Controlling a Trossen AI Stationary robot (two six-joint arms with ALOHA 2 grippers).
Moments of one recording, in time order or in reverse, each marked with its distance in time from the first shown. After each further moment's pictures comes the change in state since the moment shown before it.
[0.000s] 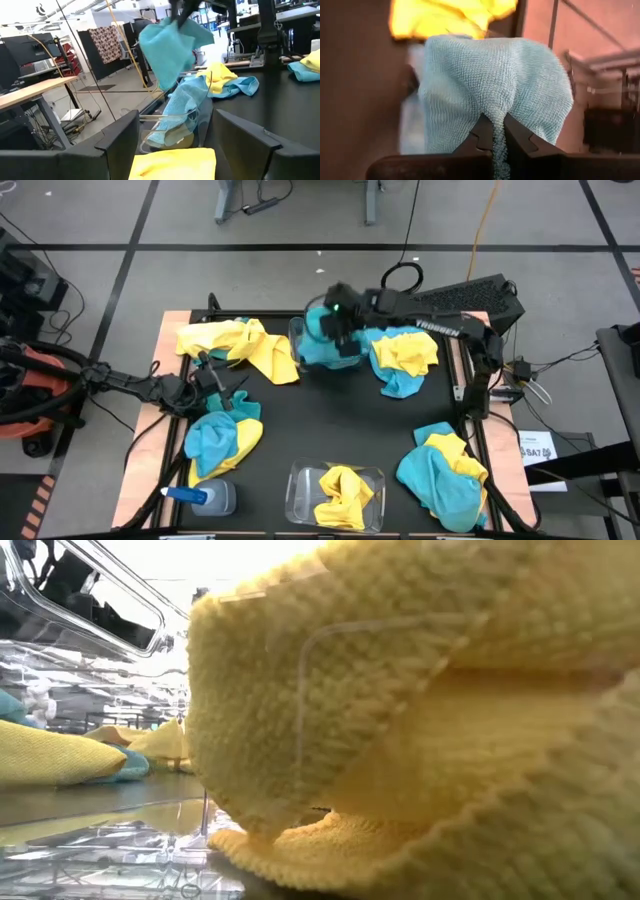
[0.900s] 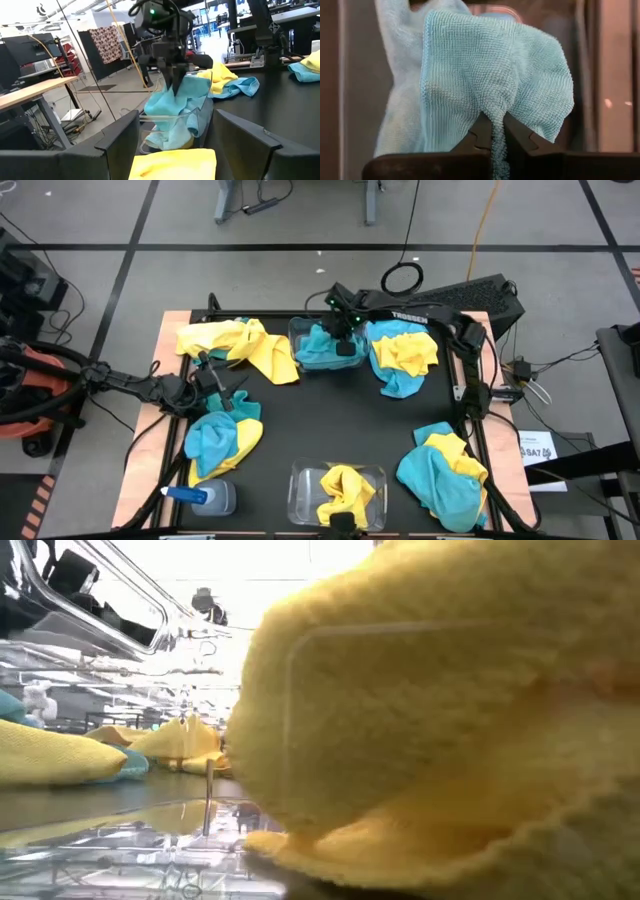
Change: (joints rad) left arm 0.000 0.006 0.000 0.003 -0.001 0.000; right arm -0.187 0.180 -0.261 0.268 -0.362 0.094
